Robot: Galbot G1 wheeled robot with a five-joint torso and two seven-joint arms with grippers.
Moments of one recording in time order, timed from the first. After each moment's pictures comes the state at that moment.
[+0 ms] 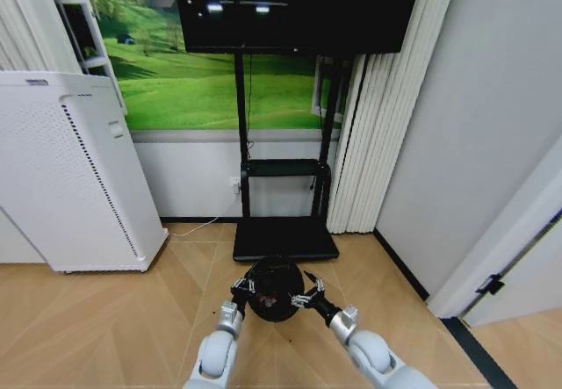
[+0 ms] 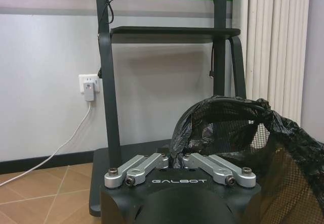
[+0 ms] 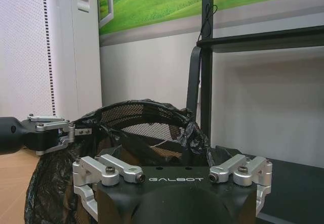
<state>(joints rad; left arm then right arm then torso) 1.24 -1.56 -0.35 -1.66 0.06 0.02 0.08 -1.16 0.98 0.06 1.65 0.50 0.21 -0.16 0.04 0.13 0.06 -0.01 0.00</state>
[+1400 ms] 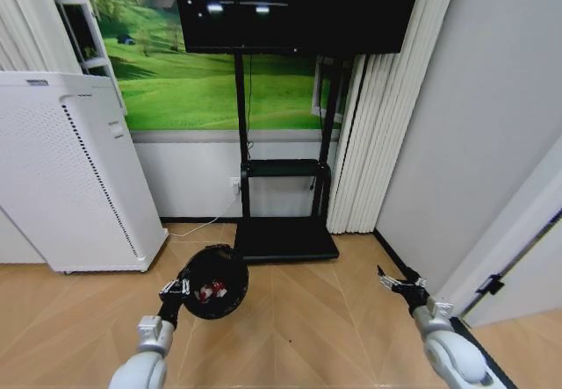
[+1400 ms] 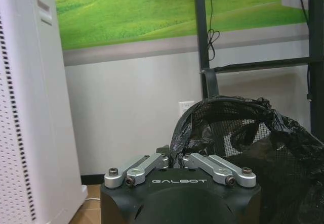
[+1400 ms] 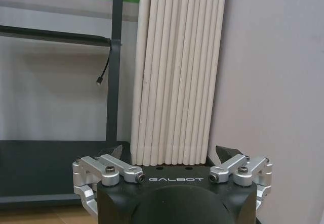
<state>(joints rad) 1.51 -1.40 -0.72 -2.02 -0.13 0.05 0.07 -1.48 0.99 0.74 1.81 0.53 -0.06 0.12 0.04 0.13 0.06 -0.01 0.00</state>
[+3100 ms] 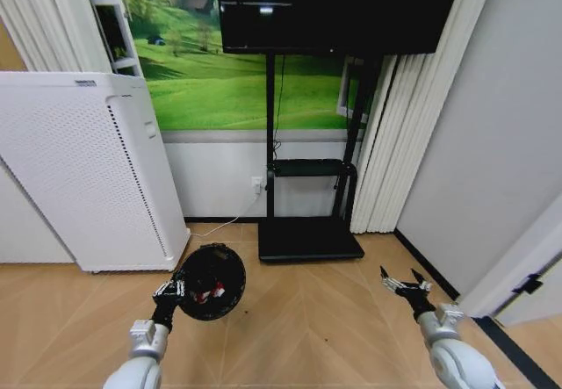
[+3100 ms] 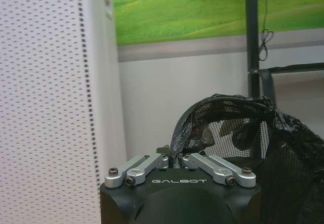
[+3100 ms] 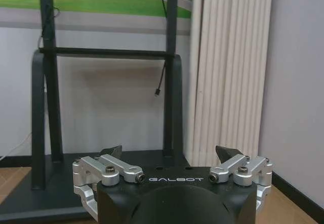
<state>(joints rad) 1.50 -1.42 -0.70 -2.02 -0.14 0.05 0.06 -1.48 1.02 0.74 1.81 0.56 -0.02 0.09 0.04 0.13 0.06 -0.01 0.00</state>
